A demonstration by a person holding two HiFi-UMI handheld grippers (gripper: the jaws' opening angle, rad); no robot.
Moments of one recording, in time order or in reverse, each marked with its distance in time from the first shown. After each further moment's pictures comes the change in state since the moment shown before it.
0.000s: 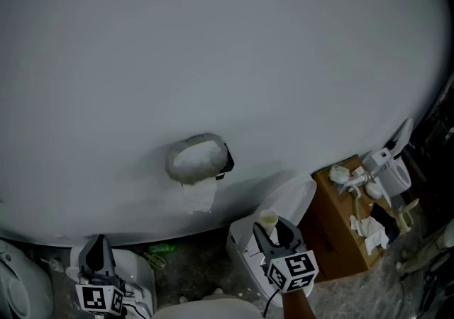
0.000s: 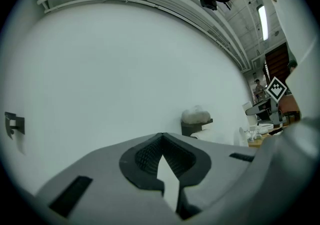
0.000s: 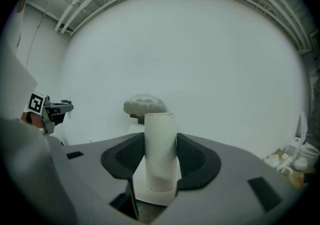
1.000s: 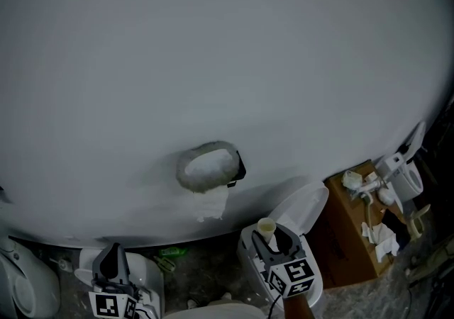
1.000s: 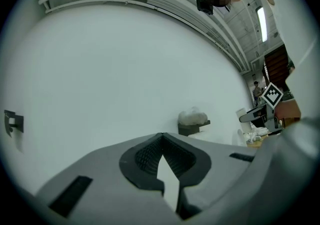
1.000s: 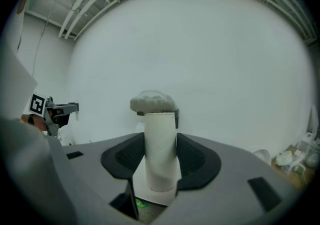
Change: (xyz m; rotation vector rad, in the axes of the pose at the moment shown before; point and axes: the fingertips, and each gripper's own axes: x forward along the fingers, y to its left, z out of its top) left arm -0.001 -0.017 0.007 -0.035 -0.023 0.006; right arm 0.023 0.021 -0.010 0.018 0.011 0.097
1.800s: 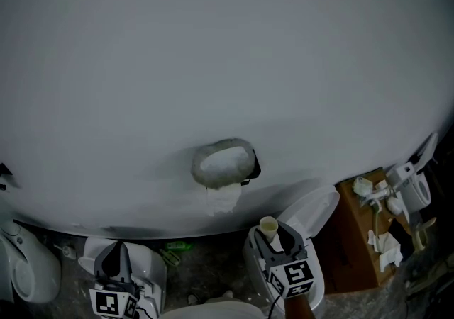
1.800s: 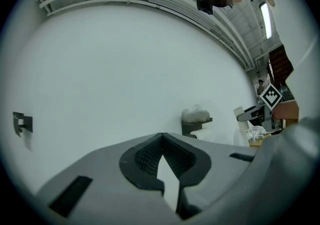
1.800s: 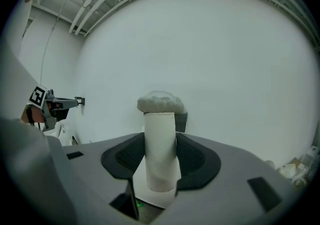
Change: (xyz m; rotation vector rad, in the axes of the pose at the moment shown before) left arm -0.023 0.009 -0.004 -0.002 0.032 0.050; right arm 0.012 0.019 0.007 -0.090 -0.011 0.054
